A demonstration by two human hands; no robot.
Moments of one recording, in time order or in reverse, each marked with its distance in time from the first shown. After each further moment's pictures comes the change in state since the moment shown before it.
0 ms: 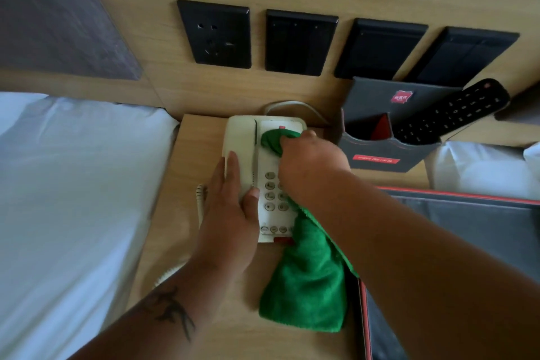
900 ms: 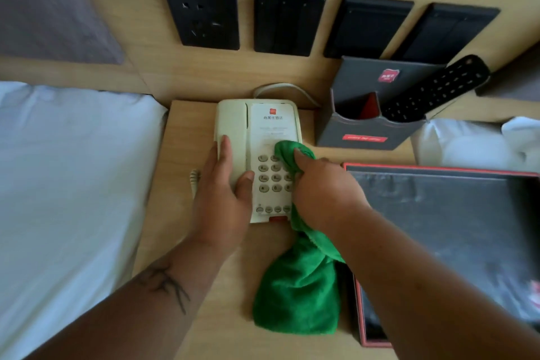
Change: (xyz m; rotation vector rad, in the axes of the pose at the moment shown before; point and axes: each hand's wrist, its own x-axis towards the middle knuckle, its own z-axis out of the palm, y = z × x) left_hand 0.002 -0.001 -0.007 0.007 0.031 0.053; right_hand -0.049 0.024 0.042 0.262 0.033 0.066
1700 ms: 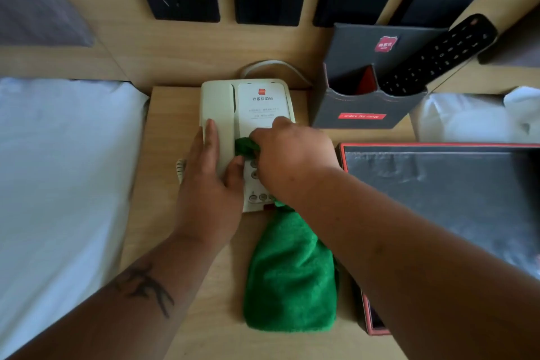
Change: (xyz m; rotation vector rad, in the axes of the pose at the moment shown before) left_hand -0.001 -0.006 0.004 0.021 0.025 0.059; right_hand 0.017 -0.029 0.001 -0.209 0.134 -0.203
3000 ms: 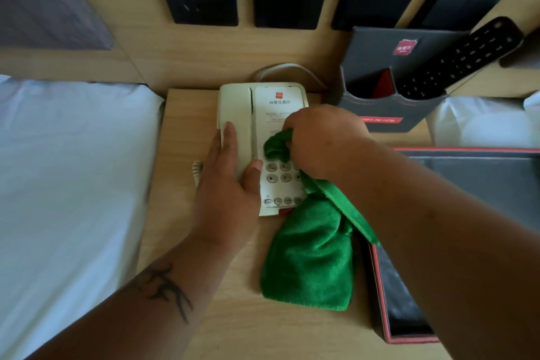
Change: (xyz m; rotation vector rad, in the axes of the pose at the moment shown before) left_hand 0.001 0.004 -0.005 -0.001 -0.071 -0.039; right_hand 0.023 0.016 -0.017 -0.068 -0.082 0.046
